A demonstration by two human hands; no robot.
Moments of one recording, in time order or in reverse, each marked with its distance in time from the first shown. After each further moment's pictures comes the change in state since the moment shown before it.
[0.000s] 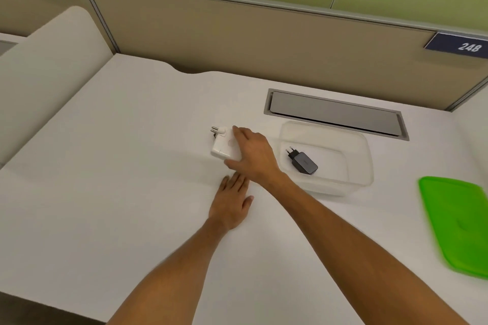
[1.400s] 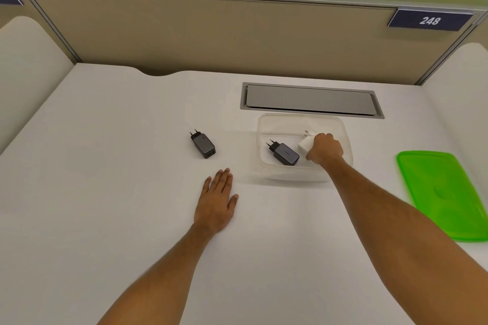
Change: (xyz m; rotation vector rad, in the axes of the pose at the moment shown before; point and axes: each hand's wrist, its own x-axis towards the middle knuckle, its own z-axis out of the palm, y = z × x) left_hand 0.002 -0.001 0.003 0.008 -0.001 0.042; right_hand -0.054 0.195 -0.041 -0.256 -0.260 0.878
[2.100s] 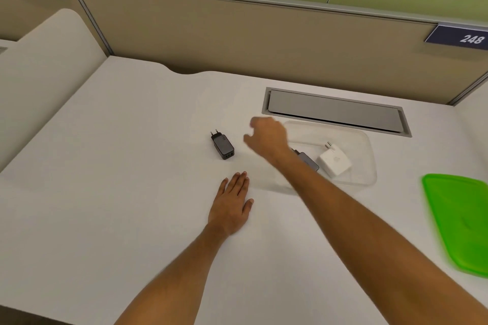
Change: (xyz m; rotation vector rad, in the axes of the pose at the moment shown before) left_hand -0.001 0.002 -0.005 -0.006 -0.037 -0.013; right_hand -0.073 -0.174 -0.040 0.171 0.217 -0.587
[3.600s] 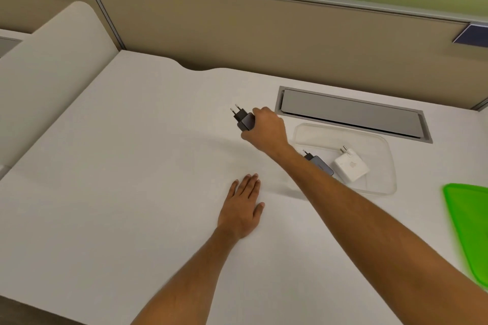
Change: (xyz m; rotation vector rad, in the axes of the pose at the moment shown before) left_hand 0.001 -0.001 0.003 -0.015 0.006 -0.006; right_hand 0.032 -0.021 0.020 0.164 0.036 -0.018
